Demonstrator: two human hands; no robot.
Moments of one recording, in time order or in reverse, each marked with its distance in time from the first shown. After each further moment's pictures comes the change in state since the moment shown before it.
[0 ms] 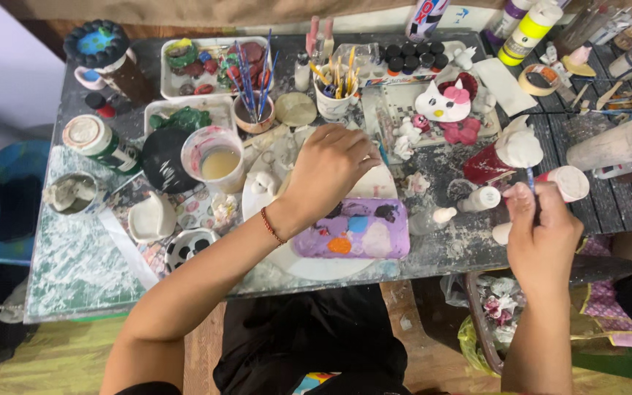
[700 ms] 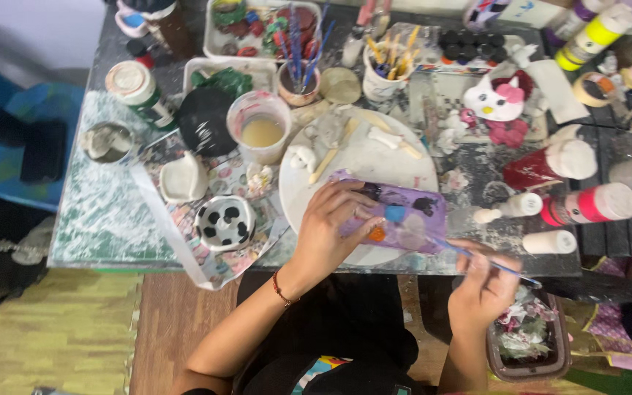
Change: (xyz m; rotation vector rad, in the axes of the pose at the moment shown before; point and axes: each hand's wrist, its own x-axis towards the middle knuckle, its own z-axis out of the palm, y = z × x) left_hand -0.117 0.050 -0.014 -0.325 0.199 -0.418; right_hand -0.113 -0.021 0.095 0.641 0.131 0.017
